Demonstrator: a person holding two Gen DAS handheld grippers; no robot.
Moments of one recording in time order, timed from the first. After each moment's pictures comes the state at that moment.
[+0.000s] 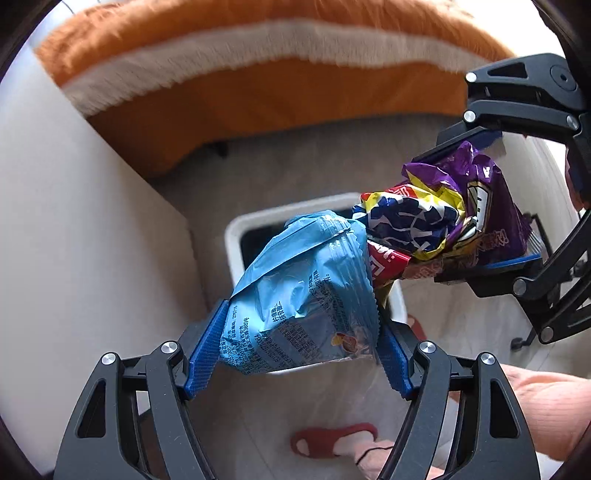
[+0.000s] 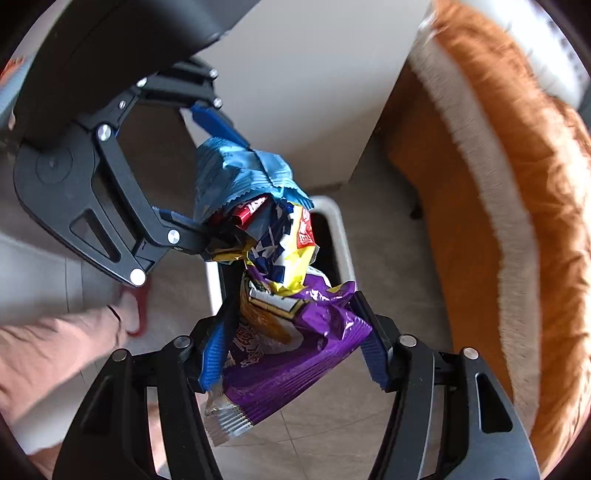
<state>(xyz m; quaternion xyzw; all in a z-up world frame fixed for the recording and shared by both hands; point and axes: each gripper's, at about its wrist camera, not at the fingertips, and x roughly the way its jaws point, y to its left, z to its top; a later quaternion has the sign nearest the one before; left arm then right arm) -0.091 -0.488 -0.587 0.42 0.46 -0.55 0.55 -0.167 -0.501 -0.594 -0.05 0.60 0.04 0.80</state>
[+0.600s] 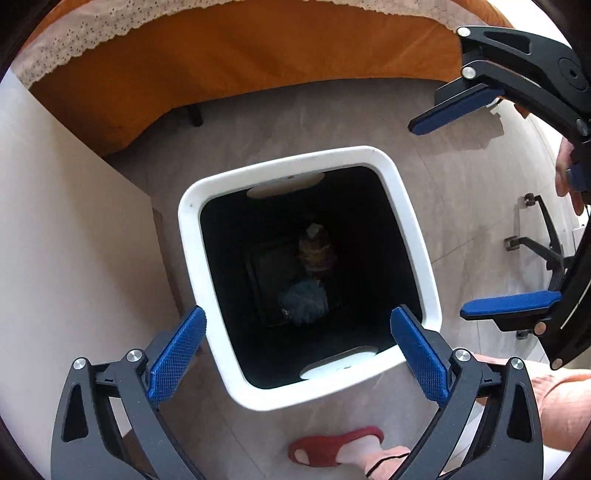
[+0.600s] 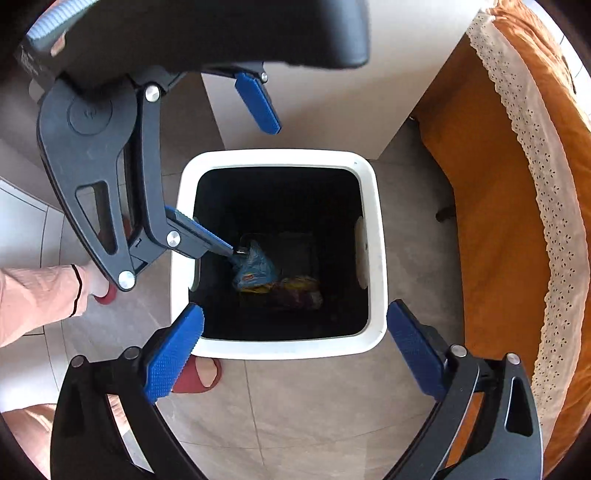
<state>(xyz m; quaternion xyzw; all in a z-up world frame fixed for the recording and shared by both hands) -0.088 -0.495 -0.667 0.43 0.48 -0.56 0.52 -0.163 -0.491 -0.672 -0.11 0.61 0.08 0.78</state>
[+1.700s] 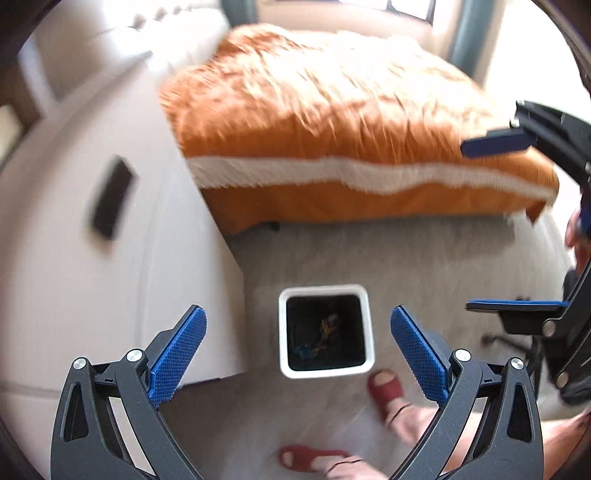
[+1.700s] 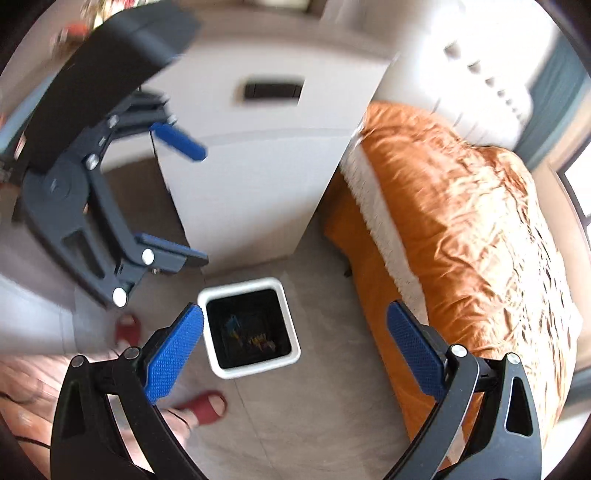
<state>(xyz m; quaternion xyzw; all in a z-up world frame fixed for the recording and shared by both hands) -0.077 -0.425 -0.328 0.30 0.41 -0.52 0.69 -0.185 -0.469 -0.330 -0.07 0.49 -0.07 0.87</state>
